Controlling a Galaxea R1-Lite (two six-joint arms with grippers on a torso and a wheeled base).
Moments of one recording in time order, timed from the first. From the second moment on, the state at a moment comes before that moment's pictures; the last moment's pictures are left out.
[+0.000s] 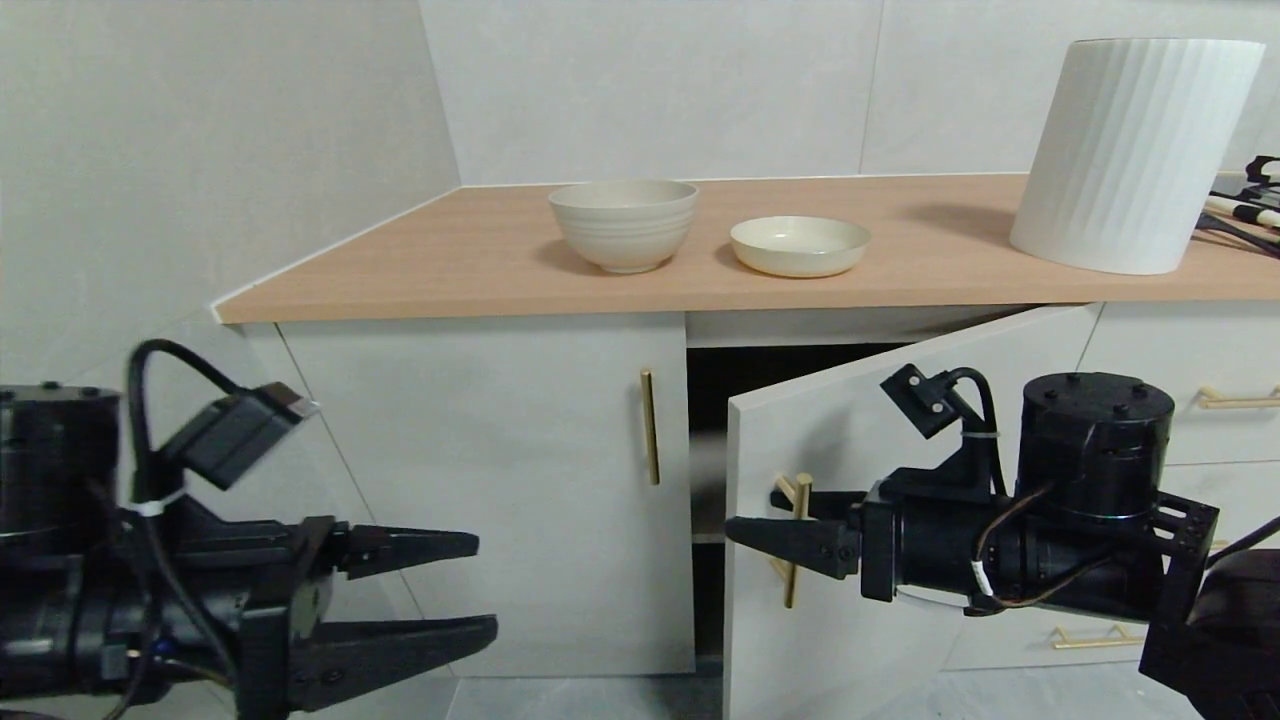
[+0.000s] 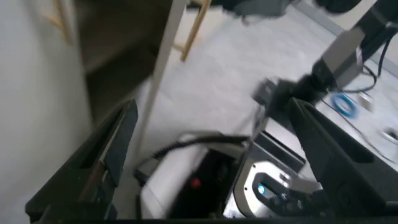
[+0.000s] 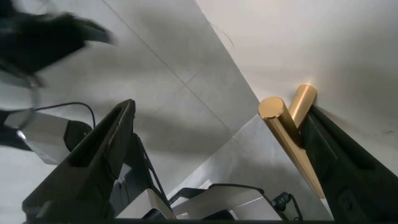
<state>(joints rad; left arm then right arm) -0.22 1.33 -0.56 -0.25 -0.91 -0.02 0.67 1.74 -0.61 -0.94 0.54 0.46</state>
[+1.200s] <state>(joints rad) -0.40 1.75 -0.76 -0.46 -0.76 -0.25 0.68 1.76 -0.61 -0.94 0.54 0.46</state>
